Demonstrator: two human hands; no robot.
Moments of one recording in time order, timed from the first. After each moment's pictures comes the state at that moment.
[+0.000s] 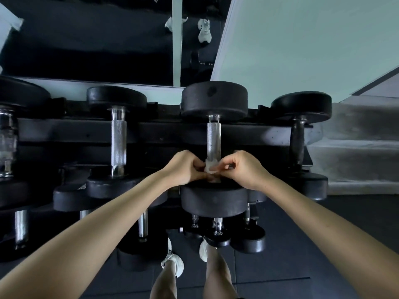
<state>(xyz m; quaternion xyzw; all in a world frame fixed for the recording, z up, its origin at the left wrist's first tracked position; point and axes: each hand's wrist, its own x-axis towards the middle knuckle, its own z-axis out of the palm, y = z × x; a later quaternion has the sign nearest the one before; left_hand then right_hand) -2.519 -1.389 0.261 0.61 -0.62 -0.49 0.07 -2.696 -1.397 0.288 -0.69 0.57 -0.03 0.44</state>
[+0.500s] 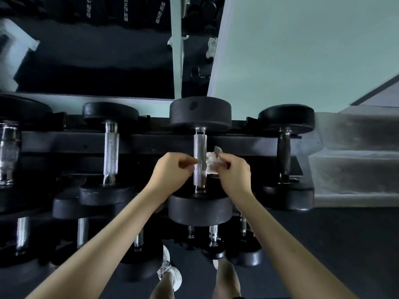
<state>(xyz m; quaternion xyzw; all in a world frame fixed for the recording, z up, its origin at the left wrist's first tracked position) -2.539 -1.380 0.309 0.70 -0.51 -0.45 0.22 -2.691 -1.389 0.287 -0.54 0.70 -0.23 0.42</state>
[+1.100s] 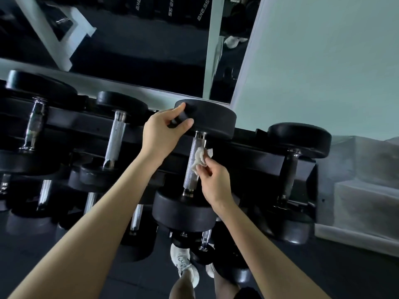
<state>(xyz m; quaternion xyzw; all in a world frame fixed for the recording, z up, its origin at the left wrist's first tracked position) -2.549 -1.433 0.330 0.76 -0.42 -0.31 0.39 -2.692 -1.404 0.264 -0.56 0.56 -0.24 0.56</state>
